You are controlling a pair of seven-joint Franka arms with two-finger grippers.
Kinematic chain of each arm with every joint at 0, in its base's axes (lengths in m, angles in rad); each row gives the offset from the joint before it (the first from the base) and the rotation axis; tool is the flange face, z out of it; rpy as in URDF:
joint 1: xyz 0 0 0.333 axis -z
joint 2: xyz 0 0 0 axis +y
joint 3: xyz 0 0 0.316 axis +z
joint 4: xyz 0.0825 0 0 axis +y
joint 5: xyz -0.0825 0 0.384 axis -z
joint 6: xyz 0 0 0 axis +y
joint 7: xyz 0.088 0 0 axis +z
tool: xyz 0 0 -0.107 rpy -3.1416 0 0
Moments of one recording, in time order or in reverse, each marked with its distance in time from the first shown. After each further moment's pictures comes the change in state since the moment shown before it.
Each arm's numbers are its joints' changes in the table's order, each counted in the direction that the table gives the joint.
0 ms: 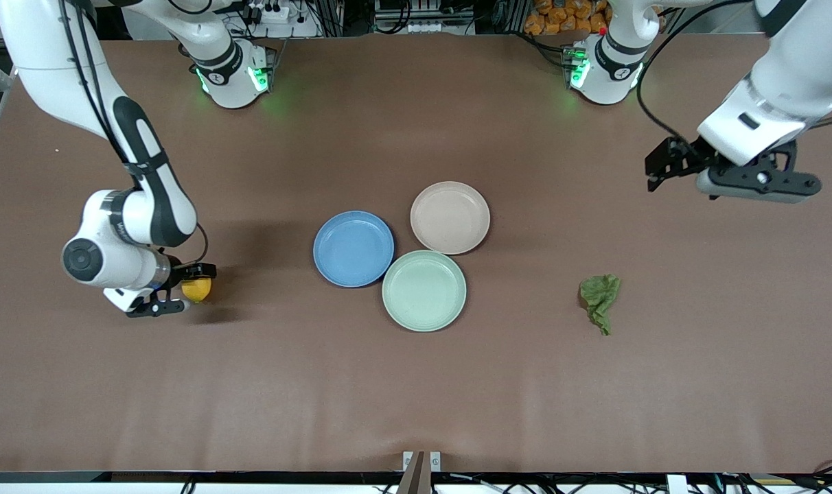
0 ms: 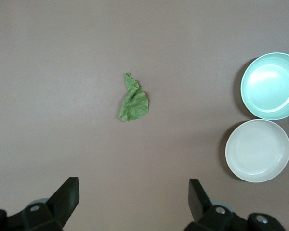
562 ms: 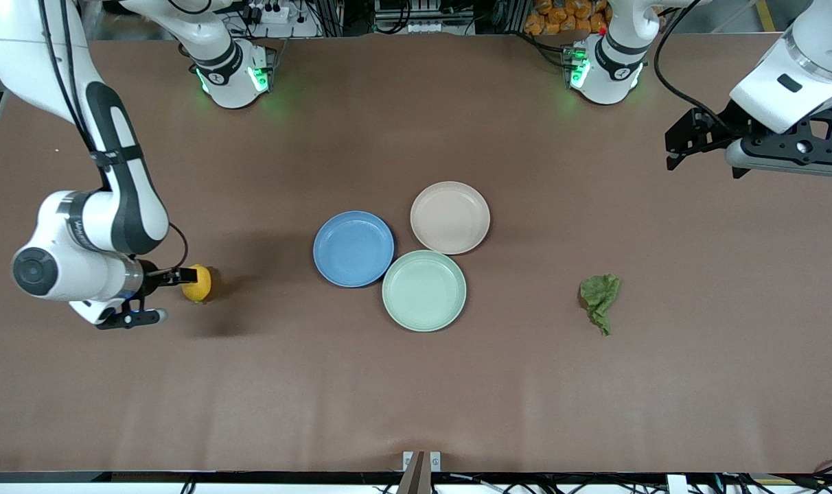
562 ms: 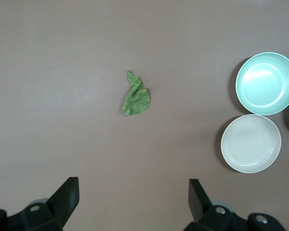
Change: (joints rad) left arm -0.001 0.008 0.005 -0.109 0.000 0.116 0.000; right arm 0.006 -0.036 0.000 -0.162 0.001 0.181 0.005
